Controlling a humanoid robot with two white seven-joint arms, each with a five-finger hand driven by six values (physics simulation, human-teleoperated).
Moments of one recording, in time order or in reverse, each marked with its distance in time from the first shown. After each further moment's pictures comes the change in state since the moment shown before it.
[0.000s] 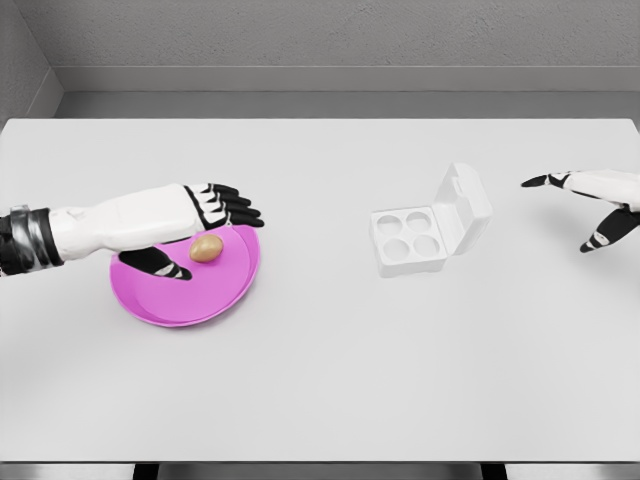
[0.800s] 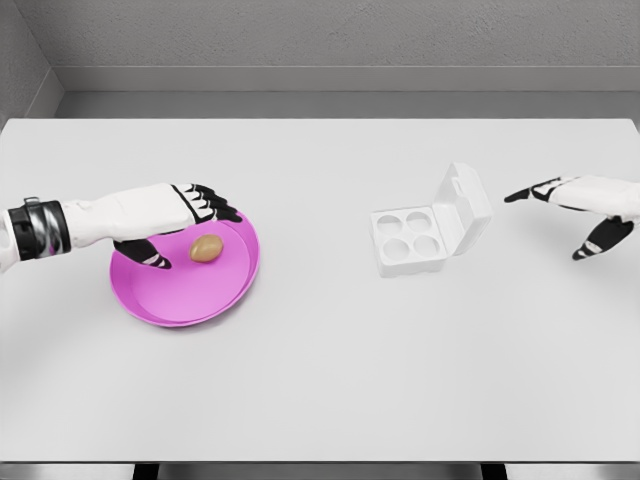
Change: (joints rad) left arm -0.069 -0.055 -0.049 0.196 -0.156 0.000 -0.038; right arm -0.015 -0.015 0.044 -0.014 0.018 -0.172 0.000
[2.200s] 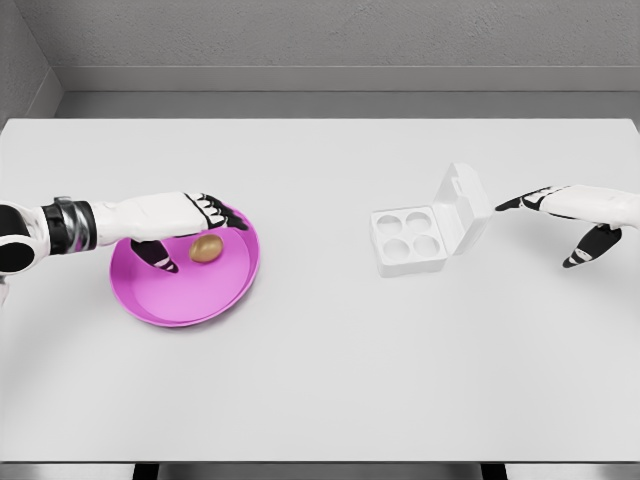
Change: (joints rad) left arm -0.049 -0.102 -0.019 0.135 -0.078 0.000 -0.077; right arm 0.005 0.027 0.011 0.027 0.004 -0.011 0.000
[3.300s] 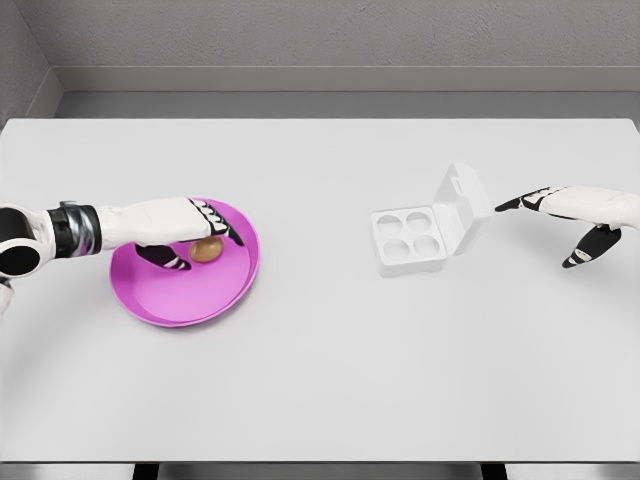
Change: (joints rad) left arm 0.003 -0.004 -0.014 -0.003 -0.003 0.000 0.000; right arm 0.000 0.001 0.001 0.000 0.000 0.000 0.000
